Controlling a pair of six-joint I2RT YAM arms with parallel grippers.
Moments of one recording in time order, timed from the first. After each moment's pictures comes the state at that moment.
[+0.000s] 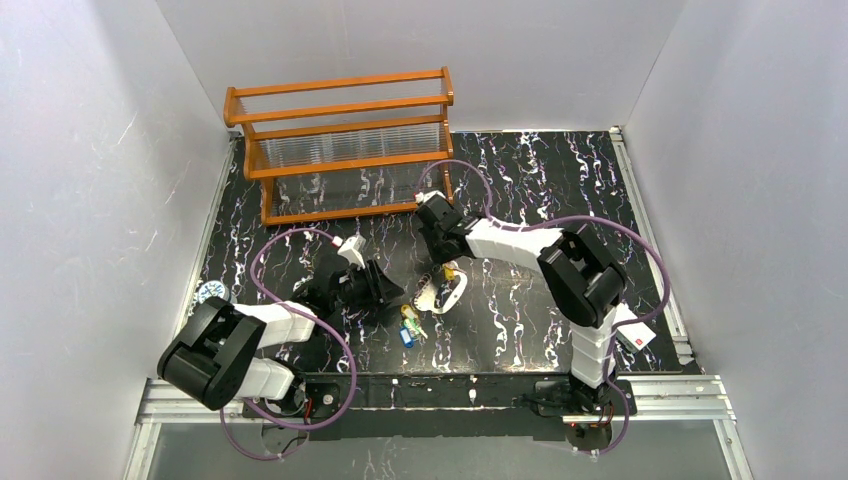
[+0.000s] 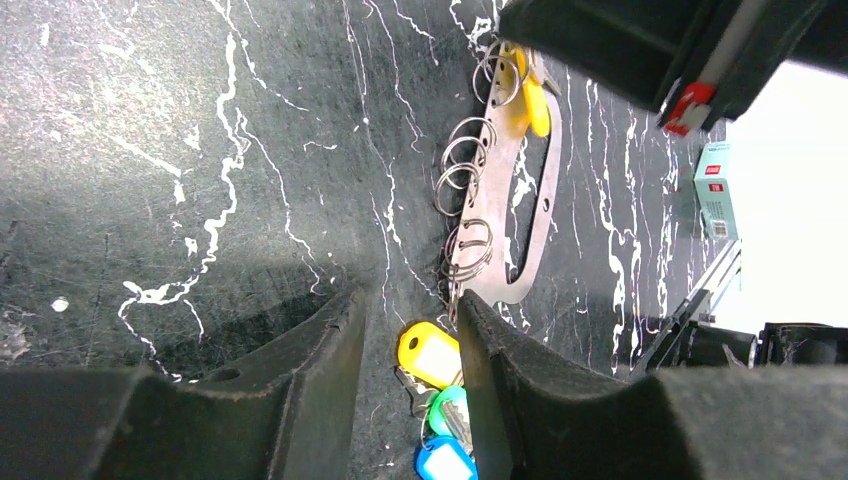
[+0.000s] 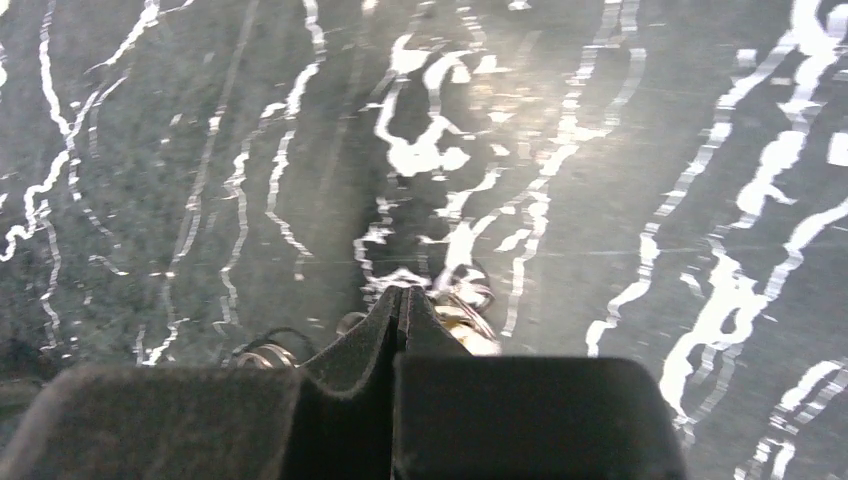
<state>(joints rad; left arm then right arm) -0.49 1.34 0.27 0.52 0.32 -0.74 0.83 1.94 1.30 -0.38 0.16 0.32</state>
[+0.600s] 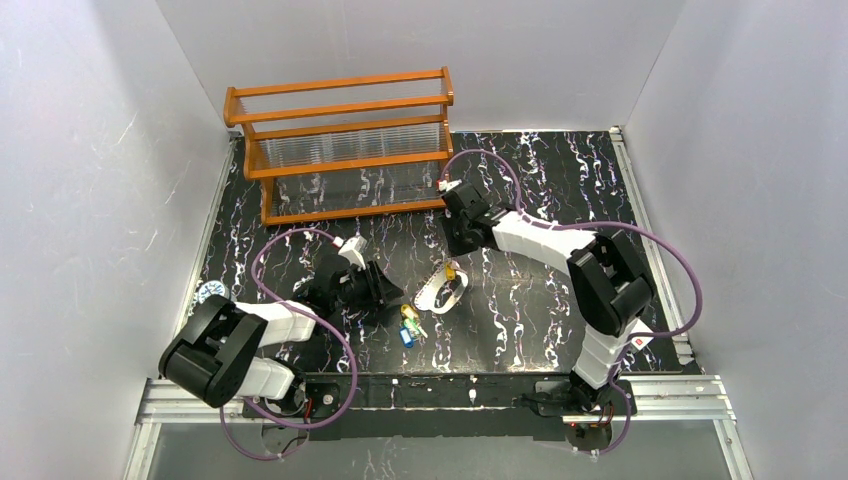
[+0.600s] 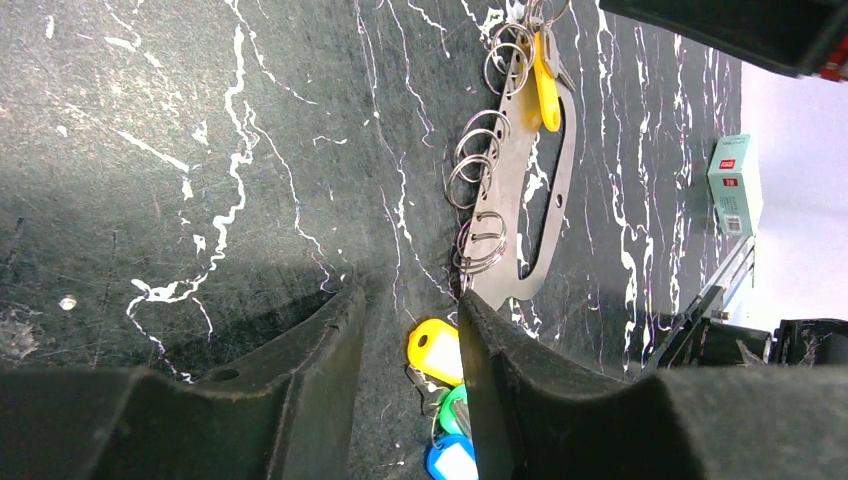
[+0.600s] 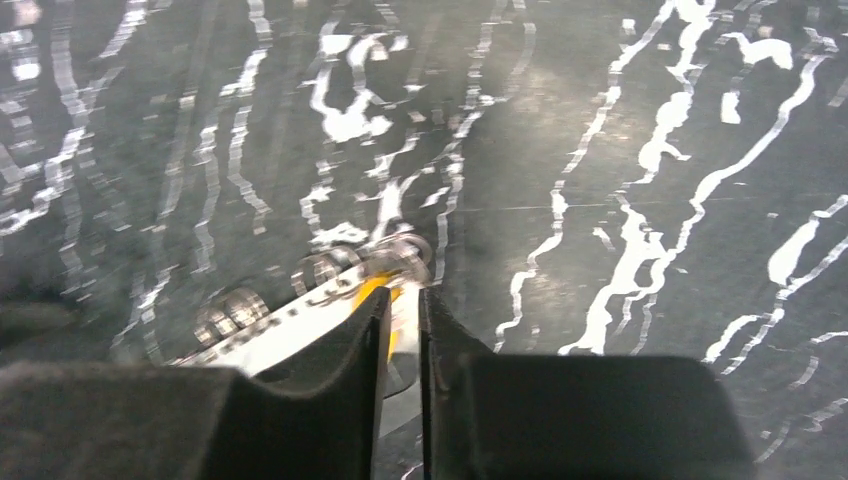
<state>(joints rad) -0.49 1.35 0.27 0.51 0.32 -0.72 0.72 1.81 1.22 -0.40 0.10 0.29</state>
